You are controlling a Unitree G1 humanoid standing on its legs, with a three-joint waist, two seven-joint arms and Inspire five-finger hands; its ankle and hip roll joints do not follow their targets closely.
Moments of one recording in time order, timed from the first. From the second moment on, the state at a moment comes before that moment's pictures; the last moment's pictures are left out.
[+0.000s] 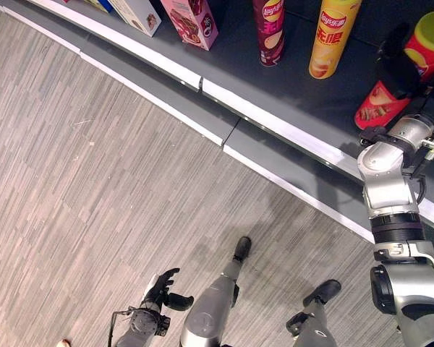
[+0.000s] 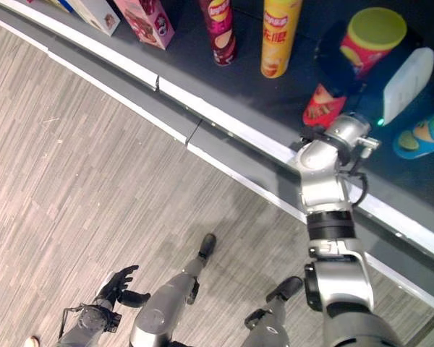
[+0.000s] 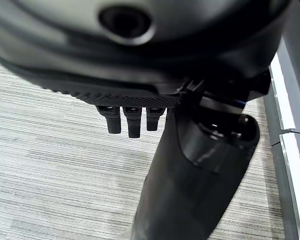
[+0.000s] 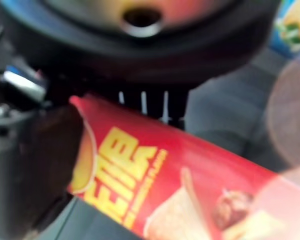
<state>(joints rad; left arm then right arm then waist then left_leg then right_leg) -0.02 0.29 -0.35 0.81 -0.06 -0.09 0.16 -0.86 -0.56 -0.02 0.43 -0.19 0.05 -0.86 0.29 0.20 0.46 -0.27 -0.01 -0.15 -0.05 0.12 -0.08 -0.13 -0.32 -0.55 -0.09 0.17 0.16</state>
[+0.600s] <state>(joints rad) -0.04 0.29 -0.35 0.74 -0.08 -0.11 0.17 -0.91 -0.62 0.00 0.48 -0.21 0.06 -0.90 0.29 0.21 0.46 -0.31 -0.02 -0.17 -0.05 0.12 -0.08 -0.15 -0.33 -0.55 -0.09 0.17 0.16</state>
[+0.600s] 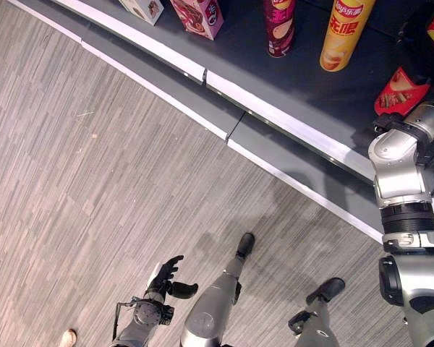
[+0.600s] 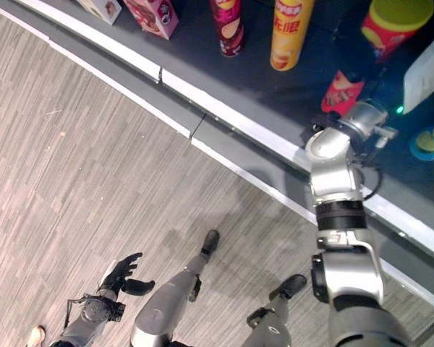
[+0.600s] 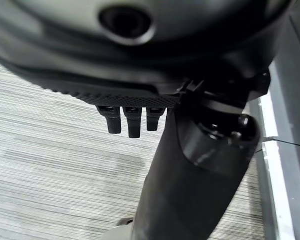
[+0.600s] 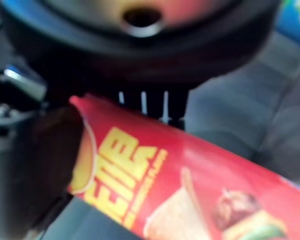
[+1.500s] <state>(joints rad) -0.05 0.29 -0.36 0.75 -0.08 -0.11 0.17 -0.92 -0.62 0.01 0.54 -0.21 0.07 -0.92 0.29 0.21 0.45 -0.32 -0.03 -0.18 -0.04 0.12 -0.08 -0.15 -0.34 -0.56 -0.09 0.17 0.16</state>
